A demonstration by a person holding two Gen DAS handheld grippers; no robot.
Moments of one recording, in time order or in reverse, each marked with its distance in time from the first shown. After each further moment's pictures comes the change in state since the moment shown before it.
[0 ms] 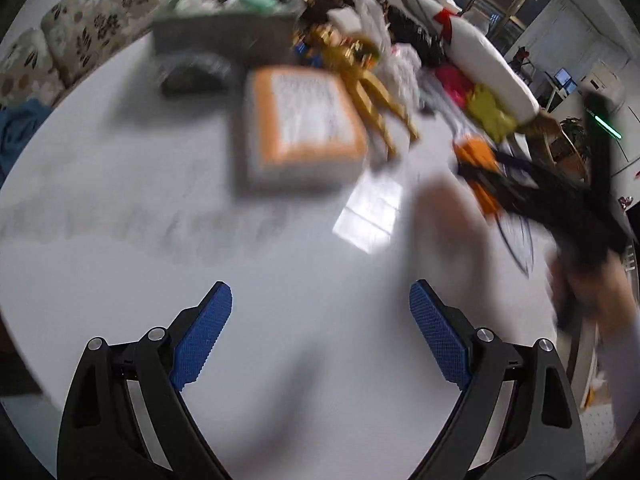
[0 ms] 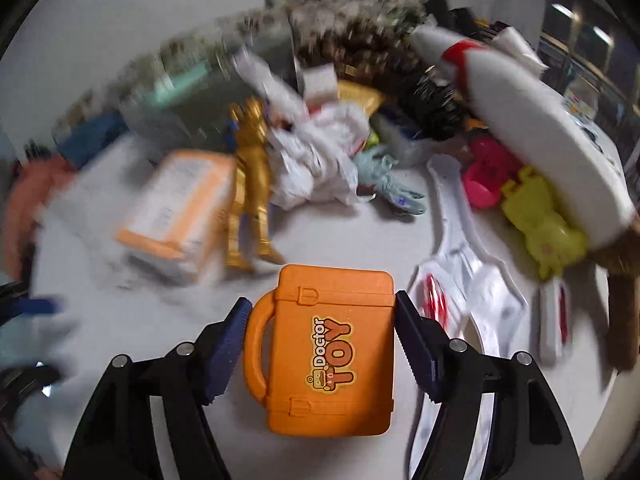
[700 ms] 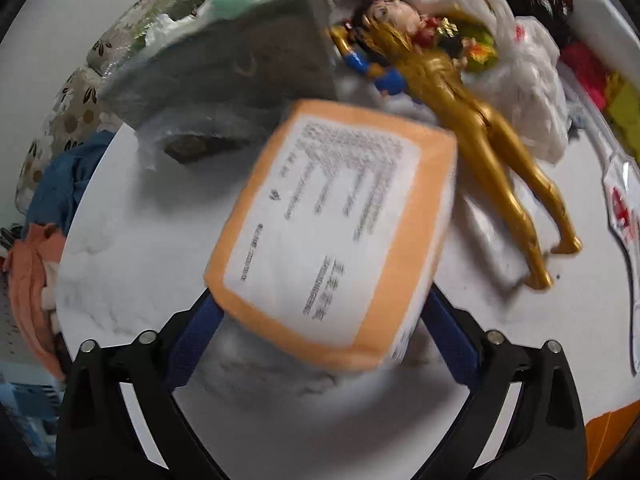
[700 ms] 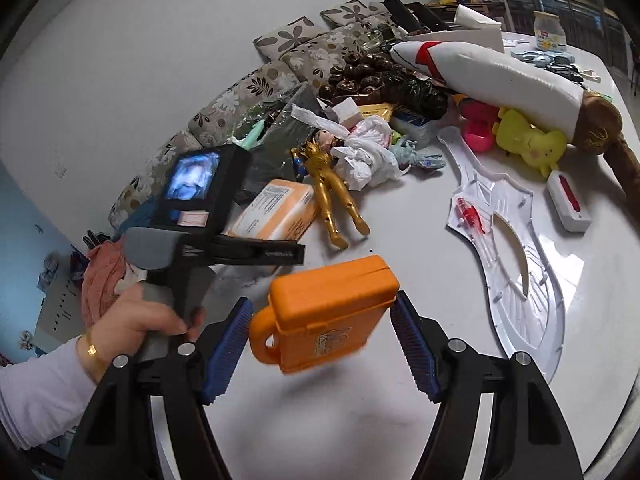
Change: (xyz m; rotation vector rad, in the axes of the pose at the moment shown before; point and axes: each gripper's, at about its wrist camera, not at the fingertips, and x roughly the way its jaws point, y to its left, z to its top) left arm 0.084 -0.010 0.082 0.024 0.115 0.465; right arm -0.078 0.024 -0.067 0.261 -0.116 0.233
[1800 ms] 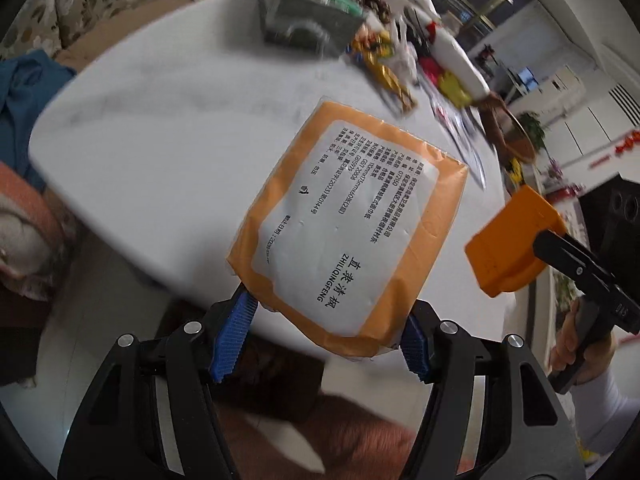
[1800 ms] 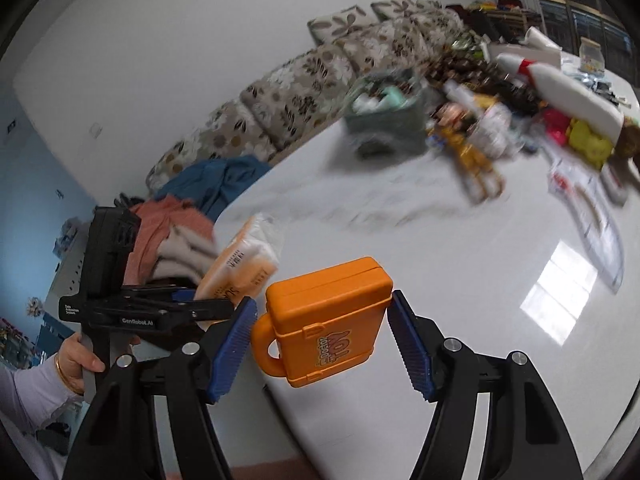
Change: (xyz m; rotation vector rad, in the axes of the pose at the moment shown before) left arm -0.110 0.241 -0.246 -0.006 -0.003 -0.688; right arm -0.036 0.192 -0.088 -0.085 0.064 0.045
